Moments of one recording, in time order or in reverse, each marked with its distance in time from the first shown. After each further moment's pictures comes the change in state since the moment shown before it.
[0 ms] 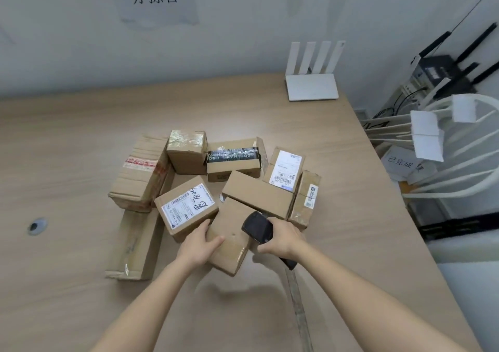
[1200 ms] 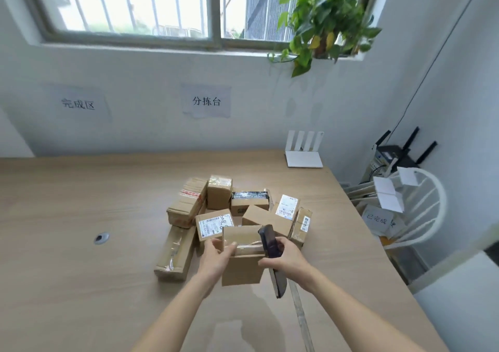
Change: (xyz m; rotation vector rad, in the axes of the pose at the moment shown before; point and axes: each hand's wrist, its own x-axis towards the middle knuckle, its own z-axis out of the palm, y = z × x) left_hand -0.216 -0.013 -0.027 -0.686 0.228 0.087; right_hand -0.224 -0.049 0.037 0.583 0.150 -0.220
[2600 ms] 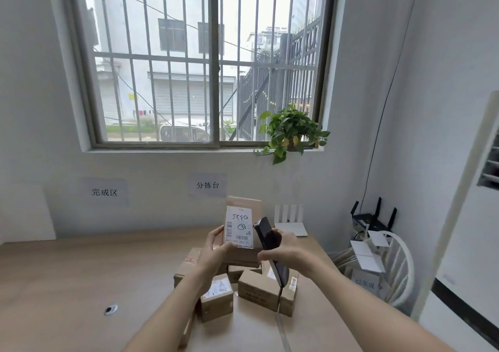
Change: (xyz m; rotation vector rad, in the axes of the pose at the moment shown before) left_hand -0.185 0.150 -0.065 -0.281 -0.127 0.345; right_hand -0.195 -0.162 -0.058 -0.213 0.210 -0.357
